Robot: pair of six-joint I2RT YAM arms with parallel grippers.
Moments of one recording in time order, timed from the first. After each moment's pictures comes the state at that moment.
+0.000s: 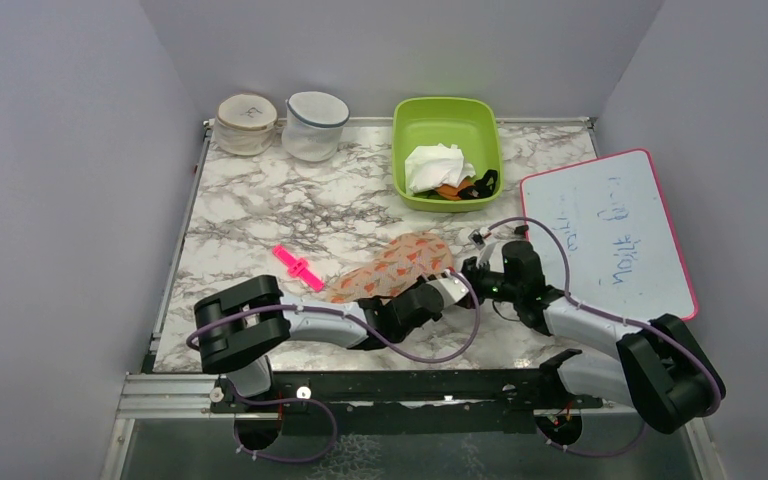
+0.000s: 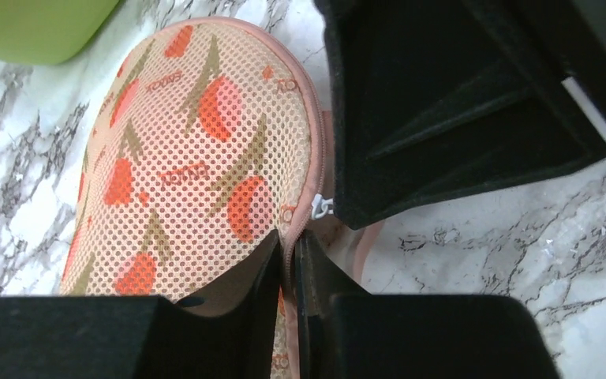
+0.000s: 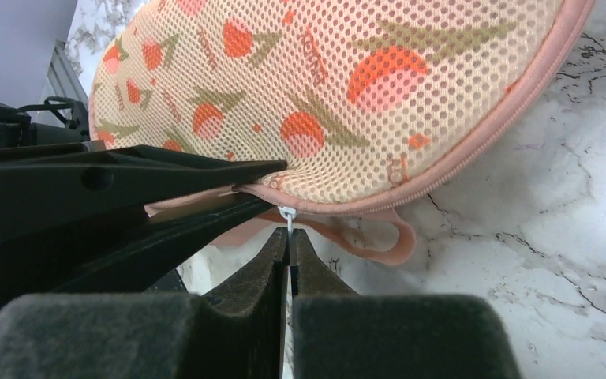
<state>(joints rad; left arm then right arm) -1.25 1.64 0.76 0.27 -0.50 0.05 0.45 1.18 0.29 0.35 -0.60 0.43</state>
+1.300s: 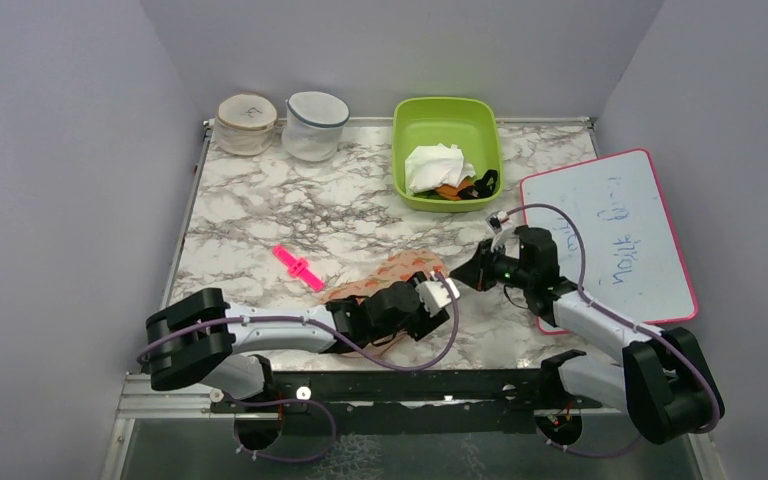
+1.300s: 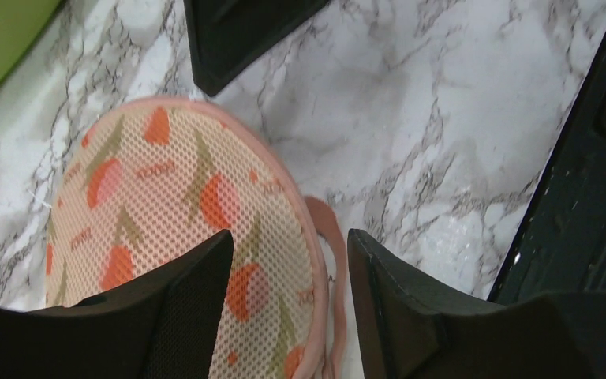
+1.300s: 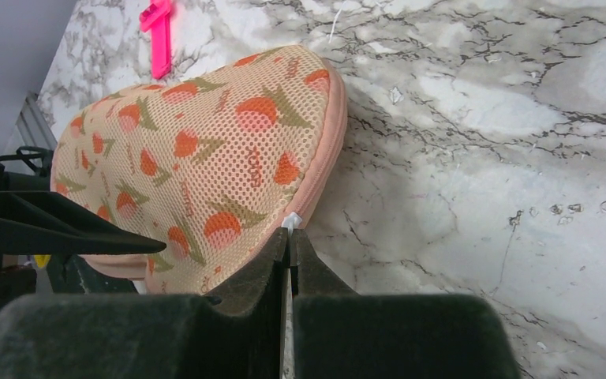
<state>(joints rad) -1.25 1.38 0.63 0.24 -0.20 0.01 0.31 1.14 0.36 0.30 -0.60 0.34</state>
